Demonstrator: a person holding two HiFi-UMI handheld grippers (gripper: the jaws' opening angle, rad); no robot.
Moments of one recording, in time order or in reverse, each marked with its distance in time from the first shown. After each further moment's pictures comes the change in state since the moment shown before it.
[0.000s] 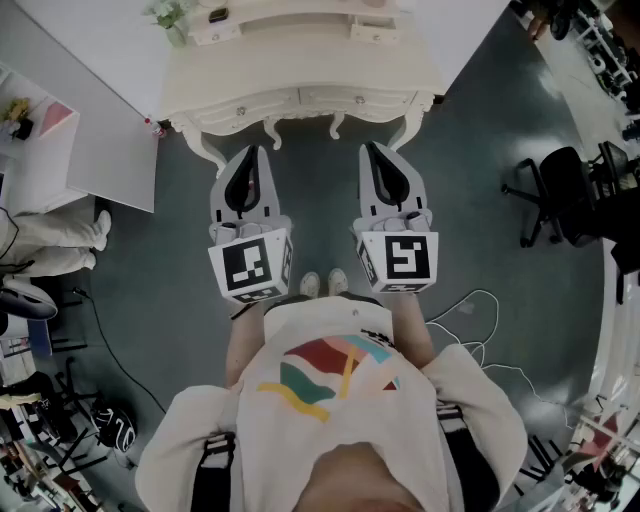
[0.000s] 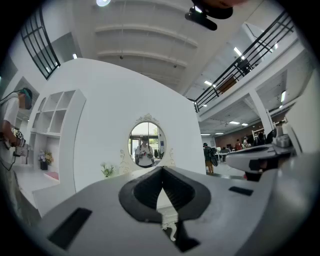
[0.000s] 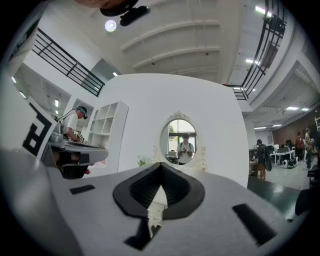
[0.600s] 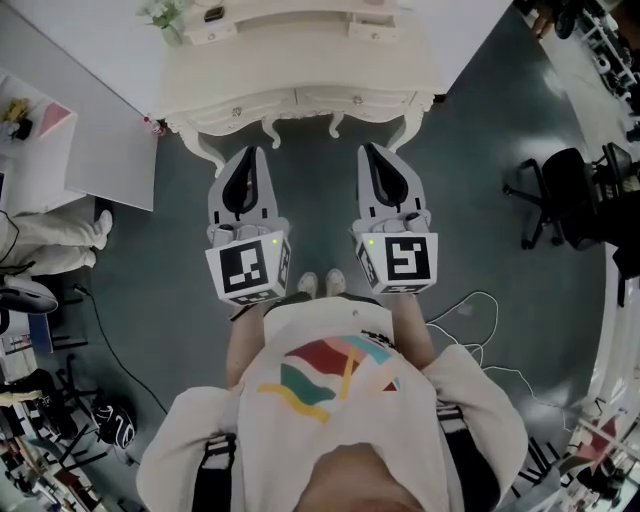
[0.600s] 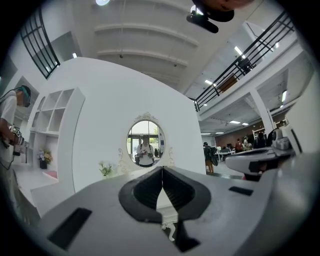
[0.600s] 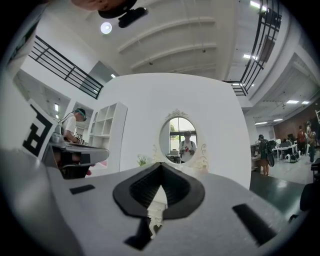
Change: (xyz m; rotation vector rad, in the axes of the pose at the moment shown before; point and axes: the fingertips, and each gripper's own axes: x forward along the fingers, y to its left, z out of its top) left arm 0.020 -0.013 -0.002 -0.004 0.005 0.000; right arm 0.011 -0.021 -0.009 0.041 0.003 0.017
